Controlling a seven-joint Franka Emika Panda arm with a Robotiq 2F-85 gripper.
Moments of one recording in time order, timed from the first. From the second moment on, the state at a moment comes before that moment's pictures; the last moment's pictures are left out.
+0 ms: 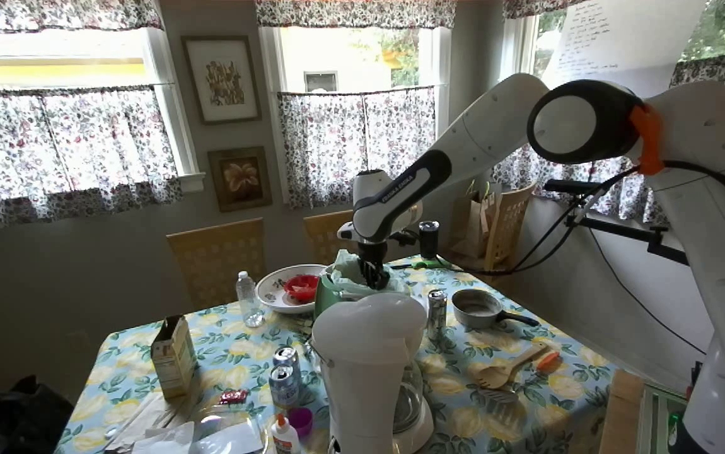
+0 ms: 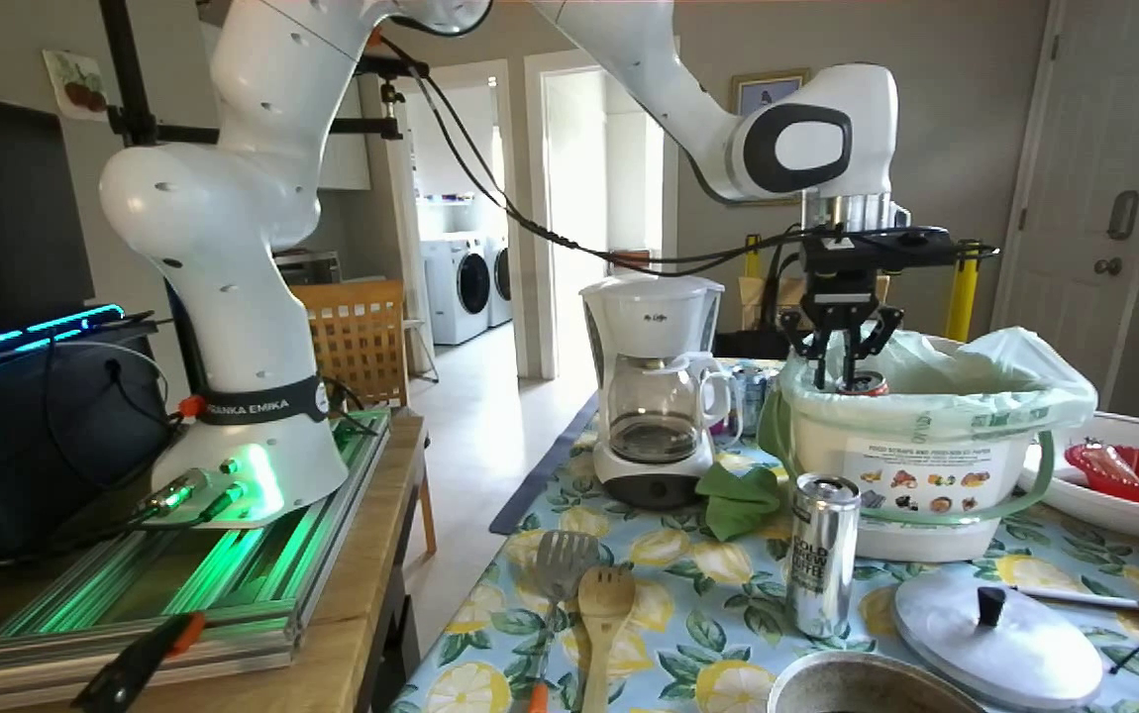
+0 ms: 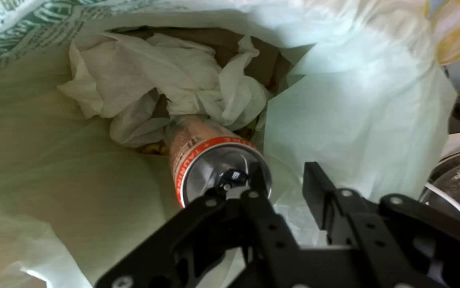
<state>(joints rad) -0.16 0.57 0.07 -1.70 -0.09 2.32 -1.23</state>
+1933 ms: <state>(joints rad) -0.17 0.60 0.05 -1.72 -0.05 2.53 -1.11</state>
